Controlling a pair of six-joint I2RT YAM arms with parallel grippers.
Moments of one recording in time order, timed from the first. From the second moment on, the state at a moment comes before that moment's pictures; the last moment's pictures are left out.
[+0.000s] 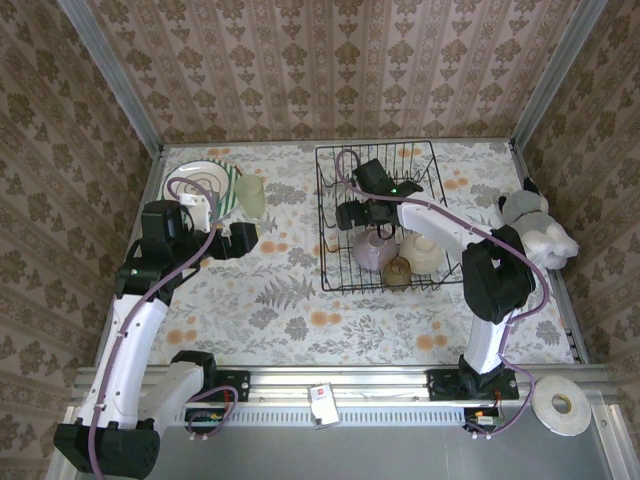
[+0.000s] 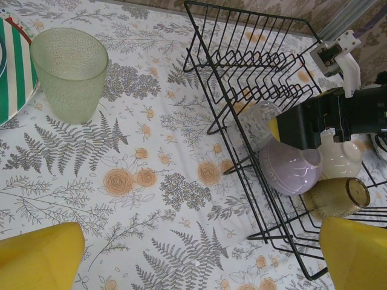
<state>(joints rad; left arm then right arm) -0.17 0.86 0.96 -0.70 0.44 -0.21 0.49 1.83 1.43 -0.61 0.06 0.28</state>
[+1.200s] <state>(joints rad) -0.16 0.87 0.87 -0.45 0.89 -0.35 0.52 1.91 1.53 -0.67 0.02 0.30</state>
